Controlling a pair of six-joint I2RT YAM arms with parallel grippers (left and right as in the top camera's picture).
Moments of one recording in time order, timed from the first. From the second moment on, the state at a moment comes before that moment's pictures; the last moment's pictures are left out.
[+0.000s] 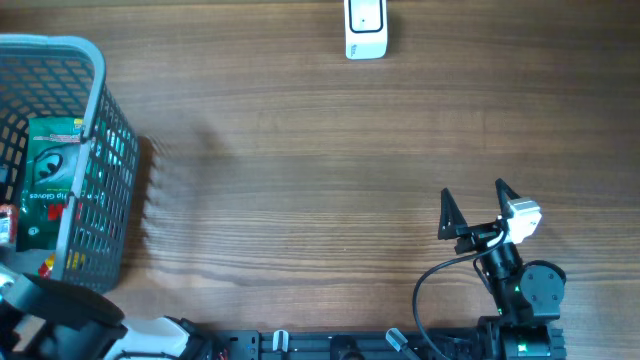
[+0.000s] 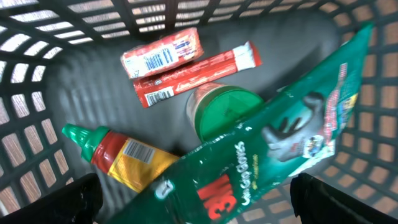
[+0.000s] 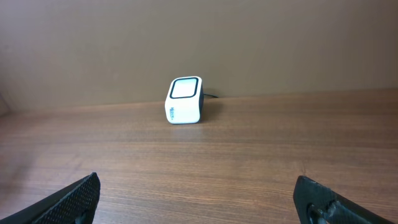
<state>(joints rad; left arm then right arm) 0.97 1.69 1.61 -1.20 0.09 -0.38 0.01 0.05 0.01 0.01 -0.22 0.15</state>
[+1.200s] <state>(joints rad) 0.88 1.74 1.63 -1.16 0.42 -0.33 0.01 0.05 0.01 0.01 -0.22 0.15</state>
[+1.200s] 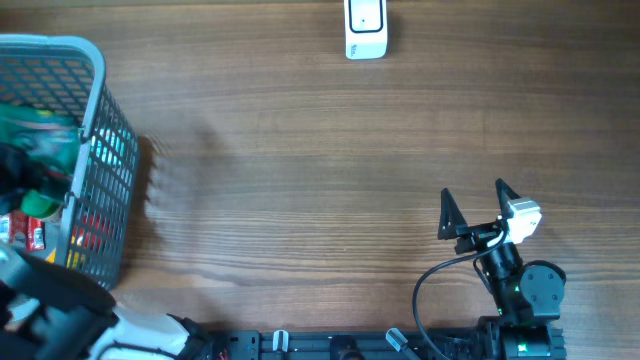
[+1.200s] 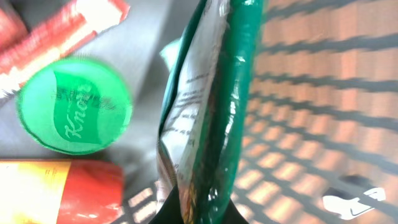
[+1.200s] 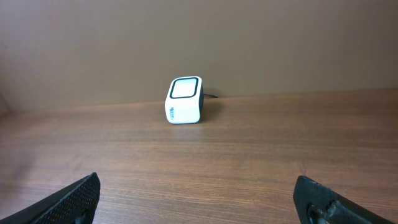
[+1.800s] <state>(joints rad) 0.73 1.09 1.71 -1.17 0.62 -0.53 0.01 0.05 0.01 0.01 -0.22 0.15</state>
